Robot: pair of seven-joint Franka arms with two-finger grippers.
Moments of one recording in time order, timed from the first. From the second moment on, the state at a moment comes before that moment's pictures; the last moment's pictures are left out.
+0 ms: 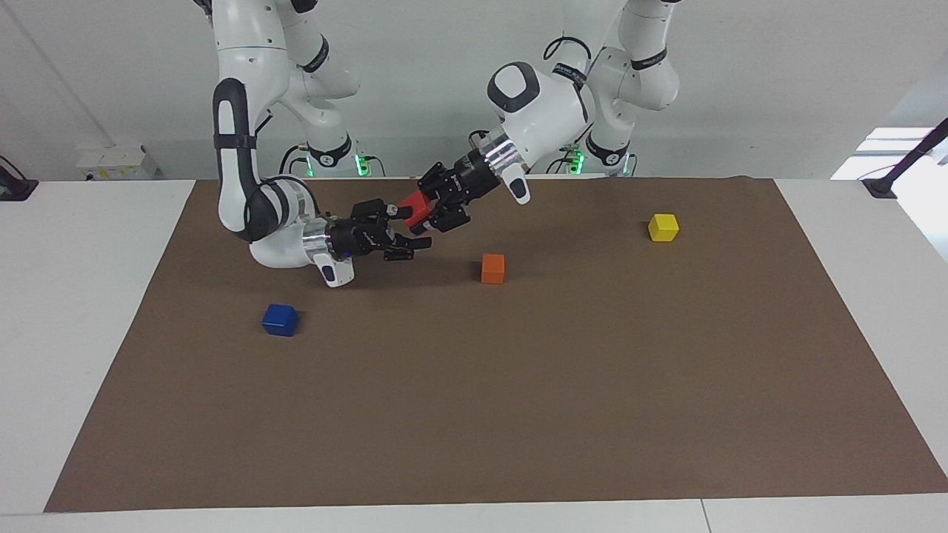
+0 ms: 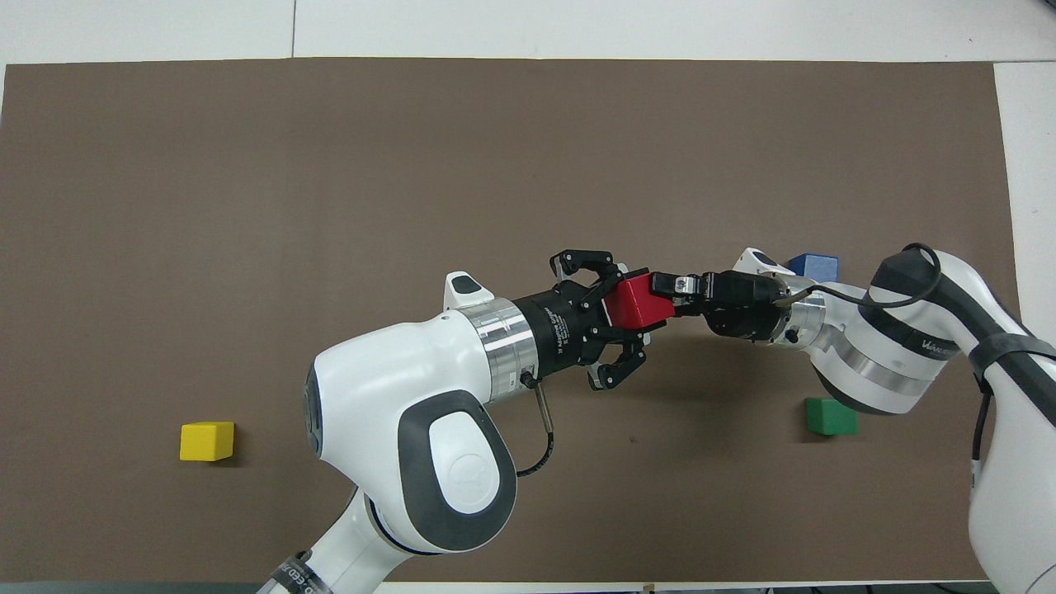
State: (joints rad) left arm -0.73 0.09 -0.11 -1.97 -1.40 2.74 -1.43; right arm 0.03 0.23 0.03 -2.28 1.90 1.43 -0.91
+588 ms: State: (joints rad) left arm -0.73 0.09 -0.11 -1.98 -1.40 2.75 -1.43; right arm 0.02 0.23 0.03 -2.27 1.90 1.43 -0.91
